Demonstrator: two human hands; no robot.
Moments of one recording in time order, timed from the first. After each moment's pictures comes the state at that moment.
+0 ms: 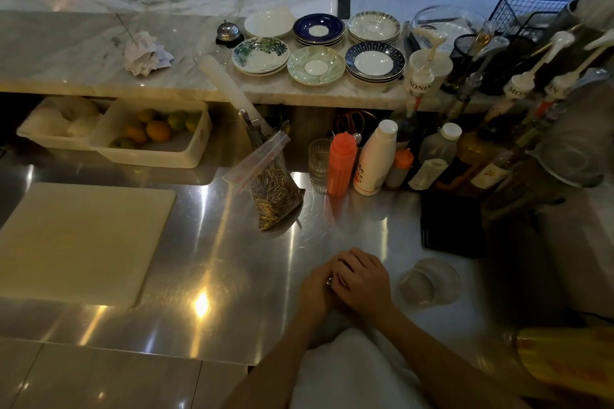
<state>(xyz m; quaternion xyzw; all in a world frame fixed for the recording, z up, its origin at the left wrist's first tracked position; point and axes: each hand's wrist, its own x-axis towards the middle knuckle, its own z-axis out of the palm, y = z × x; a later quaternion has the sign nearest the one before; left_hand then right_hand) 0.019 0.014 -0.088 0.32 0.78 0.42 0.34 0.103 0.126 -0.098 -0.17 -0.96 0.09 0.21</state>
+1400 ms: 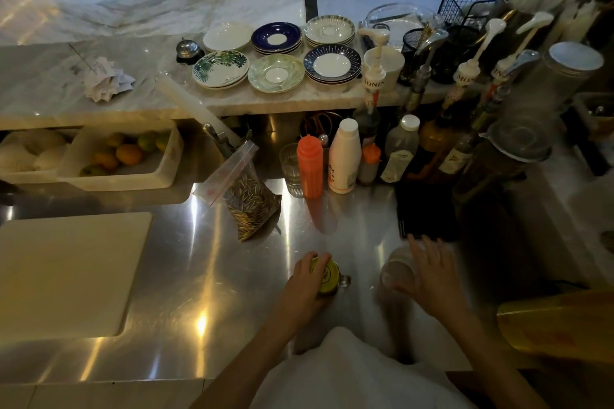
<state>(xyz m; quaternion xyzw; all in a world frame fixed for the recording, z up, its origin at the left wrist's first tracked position) 0.006 0.027 -0.087 0.54 0.79 0.17 0.25 0.228 0.196 -0.048 -0.47 -0.87 0.14 -0.08</state>
